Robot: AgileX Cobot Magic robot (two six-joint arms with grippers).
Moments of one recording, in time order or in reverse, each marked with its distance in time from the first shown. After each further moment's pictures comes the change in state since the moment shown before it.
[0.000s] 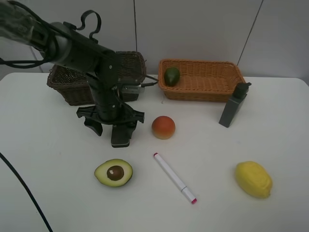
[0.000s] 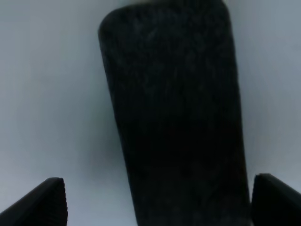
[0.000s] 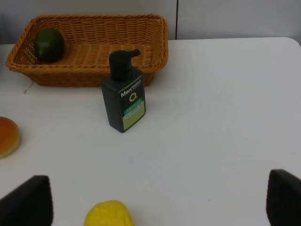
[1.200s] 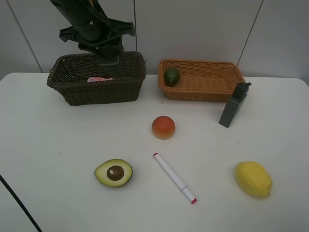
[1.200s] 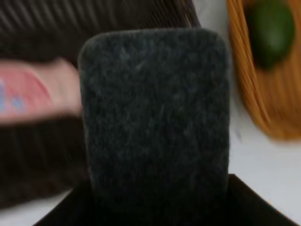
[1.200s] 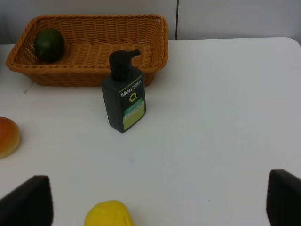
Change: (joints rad) left arm 0.174 -0.249 -0.242 0.043 -0.079 0.134; right arm 0.000 0.000 0.000 0.000 0.000 0.000
